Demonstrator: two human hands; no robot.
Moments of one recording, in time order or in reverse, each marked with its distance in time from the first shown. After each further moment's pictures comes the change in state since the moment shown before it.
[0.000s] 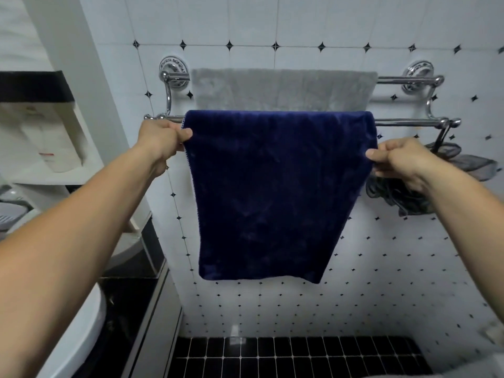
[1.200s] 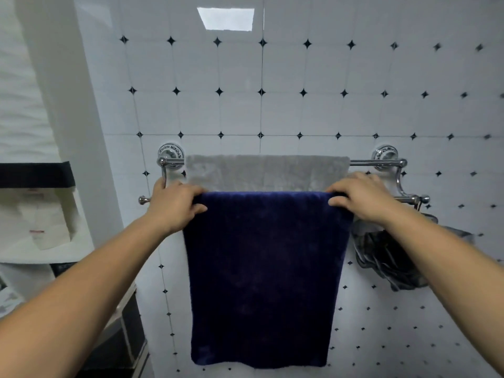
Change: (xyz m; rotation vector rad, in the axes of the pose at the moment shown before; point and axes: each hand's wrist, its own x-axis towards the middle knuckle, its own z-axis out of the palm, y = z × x) left_hand 0.020 0.030 0.024 1.186 -0.028 0.767; right_hand 0.035 -0.071 -0.001 -1.111 0.066 -0.611
